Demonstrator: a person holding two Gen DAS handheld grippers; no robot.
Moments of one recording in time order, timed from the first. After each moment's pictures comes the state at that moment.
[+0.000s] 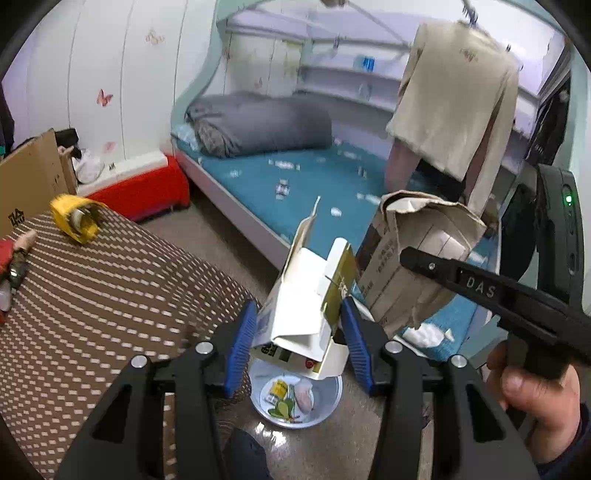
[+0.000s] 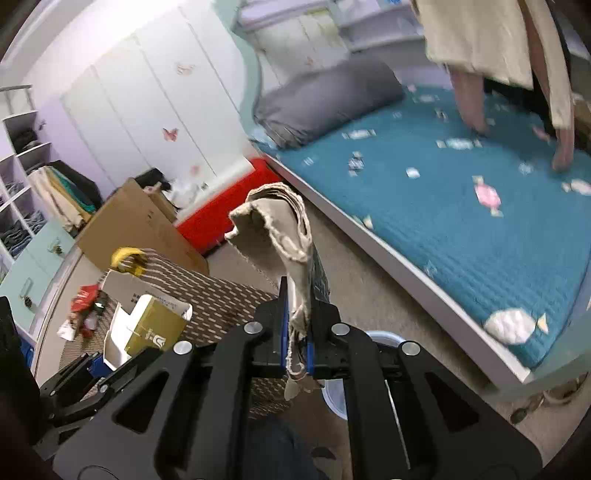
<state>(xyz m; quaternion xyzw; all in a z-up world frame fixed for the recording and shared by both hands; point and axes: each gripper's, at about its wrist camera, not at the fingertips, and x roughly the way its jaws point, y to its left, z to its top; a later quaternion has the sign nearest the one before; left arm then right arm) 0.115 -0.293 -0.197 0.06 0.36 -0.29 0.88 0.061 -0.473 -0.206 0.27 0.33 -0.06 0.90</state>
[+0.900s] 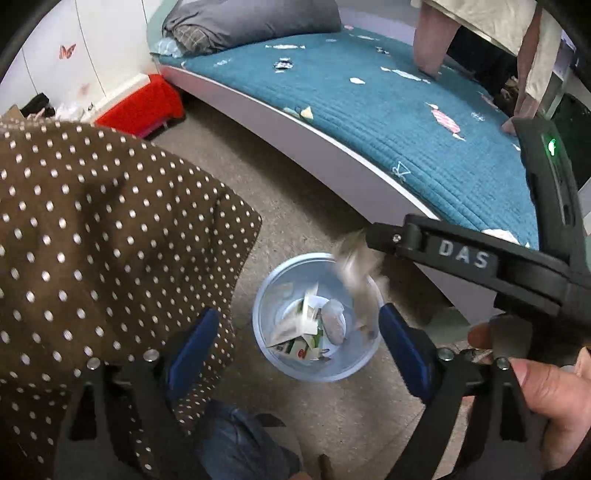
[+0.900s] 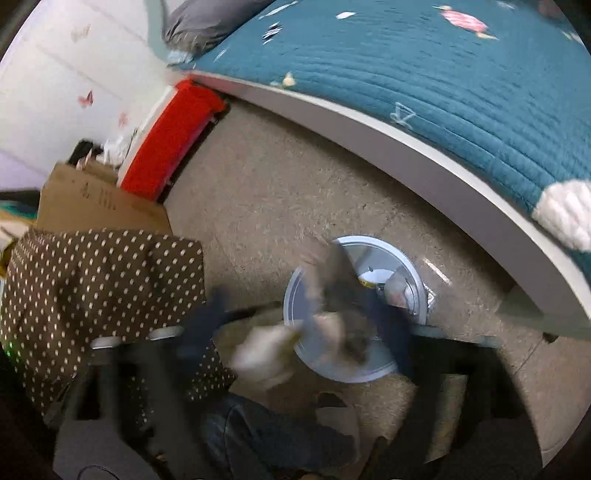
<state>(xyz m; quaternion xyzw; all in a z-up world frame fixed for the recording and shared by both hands) 0.176 -0.371 -0.367 0.17 0.51 -0.24 0.81 0.116 -0.523 -0.405 0.39 0.47 -0.09 0.79</state>
